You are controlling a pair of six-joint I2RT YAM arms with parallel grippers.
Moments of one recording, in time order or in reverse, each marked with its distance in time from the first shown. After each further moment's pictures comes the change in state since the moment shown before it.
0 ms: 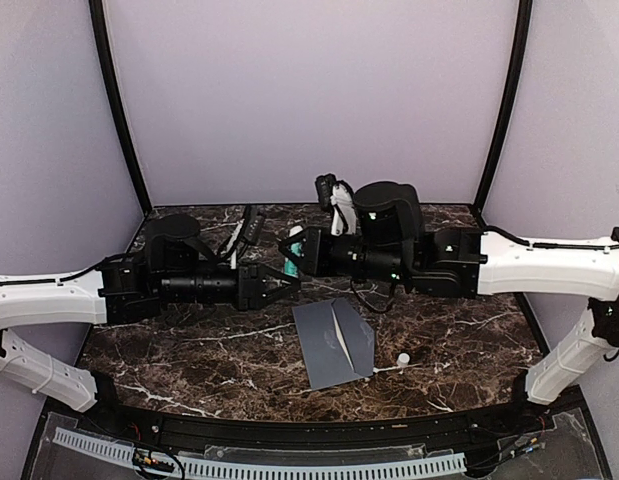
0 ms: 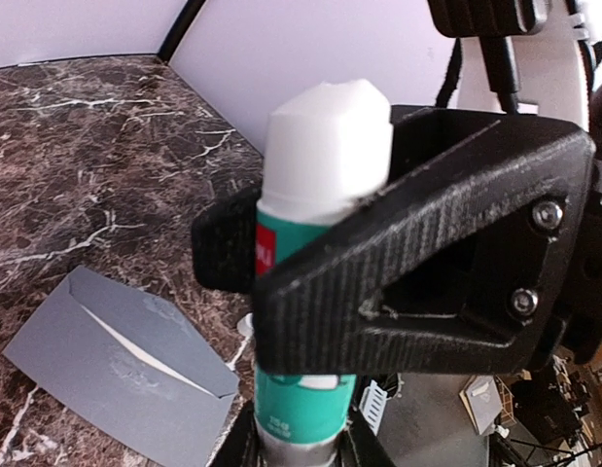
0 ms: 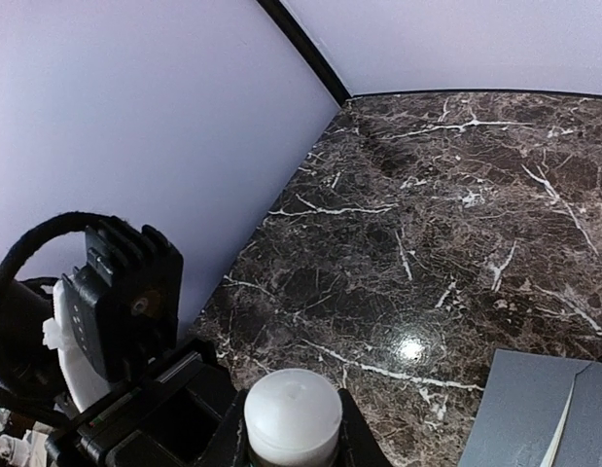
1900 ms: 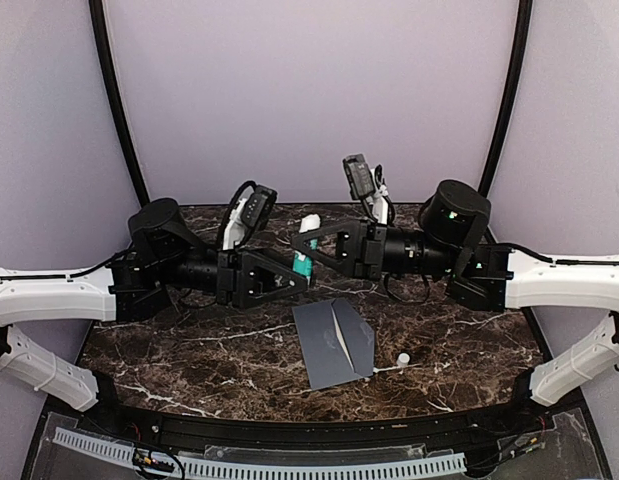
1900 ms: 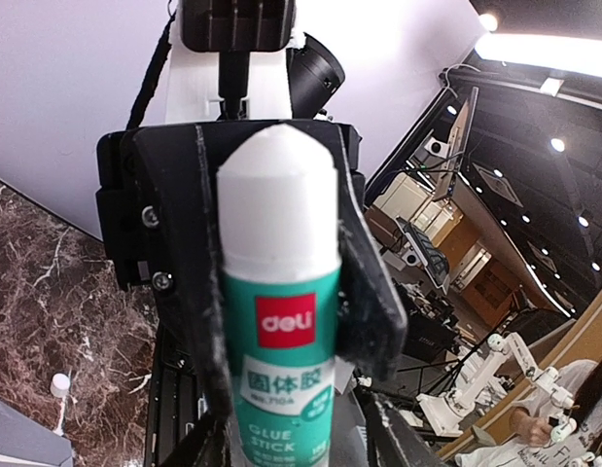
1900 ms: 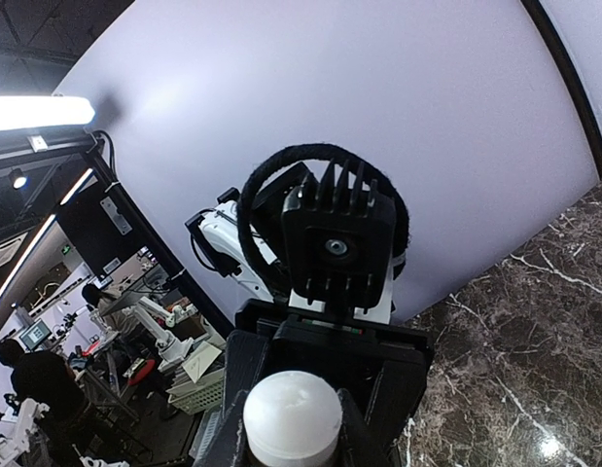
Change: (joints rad) left arm -0.002 0.058 0.026 0.416 0.475 -0.124; right arm -0.101 -0.164 -0.254 0.557 -0.634 -0.012
